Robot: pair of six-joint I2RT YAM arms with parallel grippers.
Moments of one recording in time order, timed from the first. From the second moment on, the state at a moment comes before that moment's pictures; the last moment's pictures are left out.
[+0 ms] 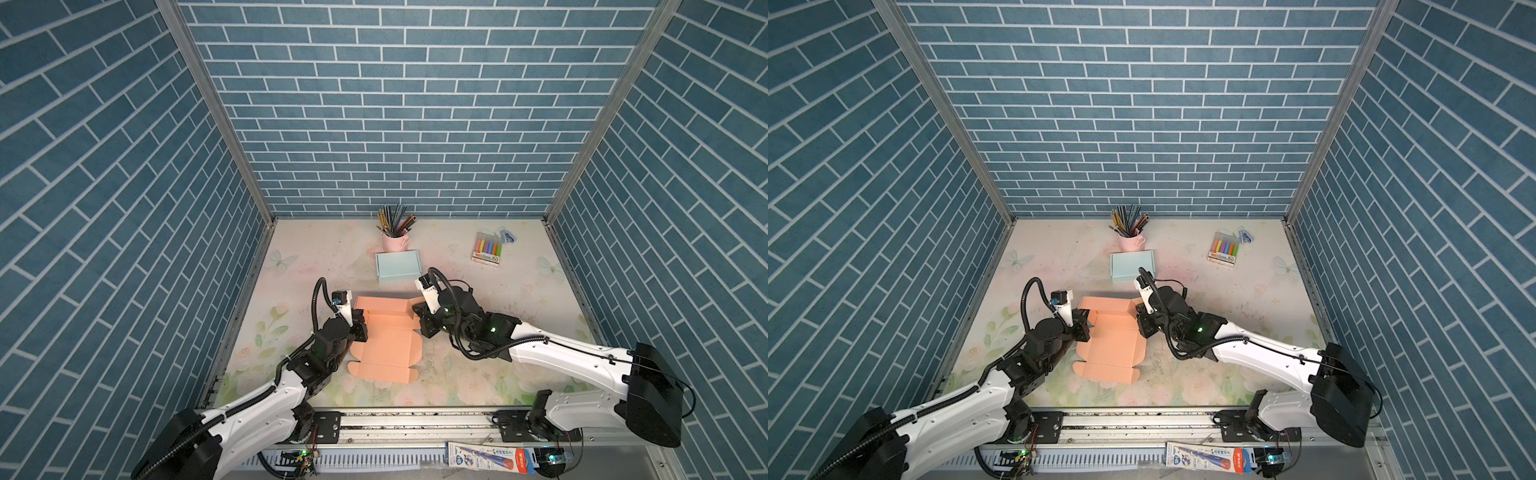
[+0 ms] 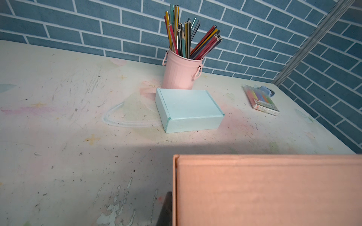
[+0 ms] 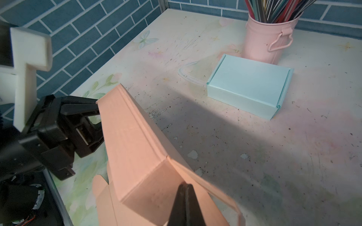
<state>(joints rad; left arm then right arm) -0.68 0.88 0.21 0.35 -0.31 -0.41 1.04 1.30 0.85 -0.10 0.10 0.31</state>
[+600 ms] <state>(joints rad) -0.58 0.82 0.25 0.26 -0.19 -0.51 1.04 1.21 0.83 0.02 0.01 0.26</state>
